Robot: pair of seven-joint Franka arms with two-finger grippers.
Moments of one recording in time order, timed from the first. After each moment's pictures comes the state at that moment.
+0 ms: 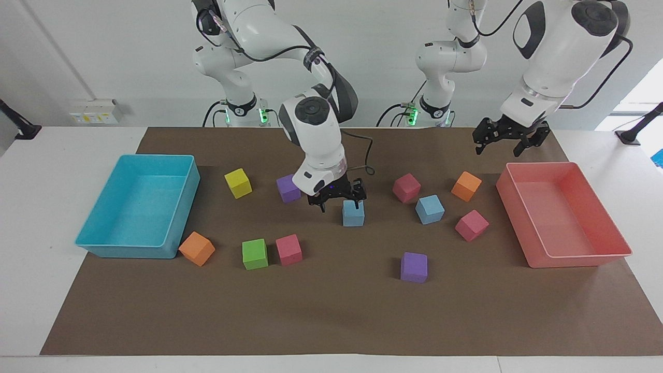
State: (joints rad) left arm -0.07 -0.02 -0.09 -1.75 -0.01 1.69 -0.04; right arm 0.51 0.42 -0.02 -1.56 0.28 2.13 0.37
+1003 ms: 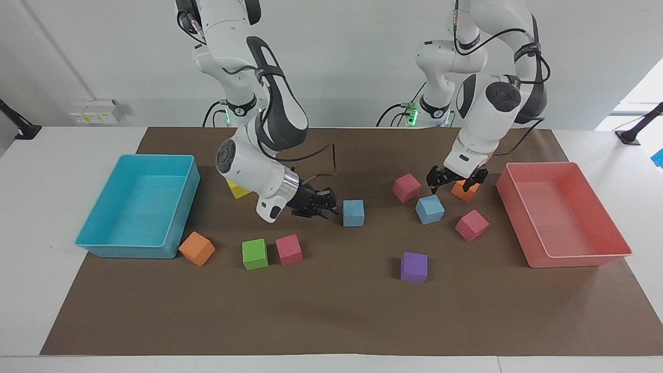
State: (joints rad) left arm -0.19 0.08 -0.09 -2.03 -0.01 2.11 -0.29; right arm 0.35 0.42 -0.02 -1.73 0.91 2.14 -0.21
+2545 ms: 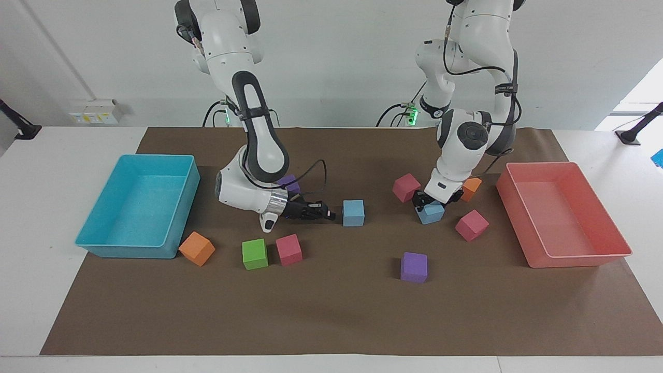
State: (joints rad) left arm -0.21 0.17 -0.09 -2.15 -0.01 2.29 -0.38; right arm 0.32 0.48 -0.02 -1.89 1.28 2.14 -0.38
